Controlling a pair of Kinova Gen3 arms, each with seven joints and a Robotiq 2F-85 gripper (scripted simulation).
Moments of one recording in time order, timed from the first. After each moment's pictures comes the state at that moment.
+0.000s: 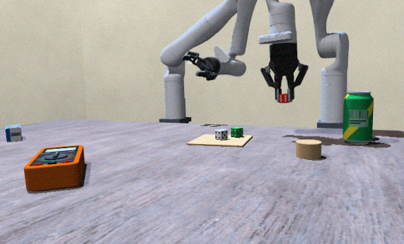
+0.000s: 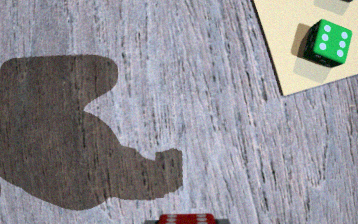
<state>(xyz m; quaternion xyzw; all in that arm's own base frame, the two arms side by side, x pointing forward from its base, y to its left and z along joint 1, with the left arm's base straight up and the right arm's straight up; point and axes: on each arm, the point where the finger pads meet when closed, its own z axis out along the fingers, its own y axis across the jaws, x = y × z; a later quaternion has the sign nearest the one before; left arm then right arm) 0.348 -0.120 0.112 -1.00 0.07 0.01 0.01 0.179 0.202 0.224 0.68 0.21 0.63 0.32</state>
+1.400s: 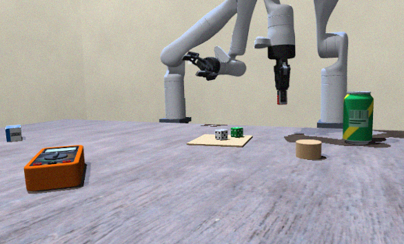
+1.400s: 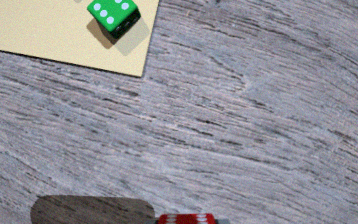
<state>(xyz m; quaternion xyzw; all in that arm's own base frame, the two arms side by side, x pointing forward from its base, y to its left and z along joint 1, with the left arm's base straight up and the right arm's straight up) 0.352 -0.127 0.107 -0.82 0.58 0.00 0.00 0.179 0.202 0.224 0.68 0.21 0.63 0.32</state>
